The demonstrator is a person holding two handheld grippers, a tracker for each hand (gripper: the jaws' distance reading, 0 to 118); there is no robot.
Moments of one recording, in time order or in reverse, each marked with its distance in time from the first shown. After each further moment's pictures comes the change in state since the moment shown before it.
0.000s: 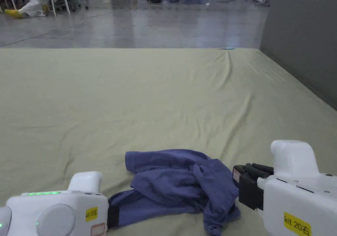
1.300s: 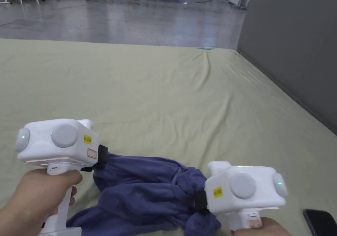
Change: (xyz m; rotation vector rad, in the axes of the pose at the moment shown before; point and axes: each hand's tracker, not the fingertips) left arm -0.013 0.152 -0.111 -0.015 -0.009 -0.008; right arm 0.079 -0.005 -0.201 -0.483 -0.049 -0.046
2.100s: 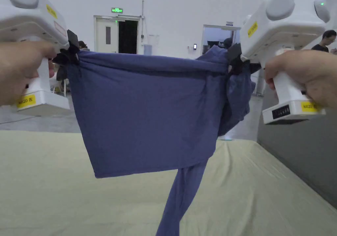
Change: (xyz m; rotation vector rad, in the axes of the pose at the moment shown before) left arm -0.004 0.285 0.350 0.682 0.073 0.147; right arm -0.097 0.354 0.354 0.623 -0.108 0.169
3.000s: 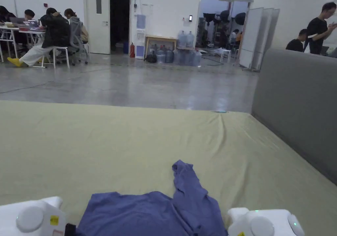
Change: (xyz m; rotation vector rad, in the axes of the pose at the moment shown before) left arm -0.128 -0.441 -0.085 -0.677 0.055 -0.077; right arm 0.022 -0.472 -0.137 -0.650 0.094 -0.054
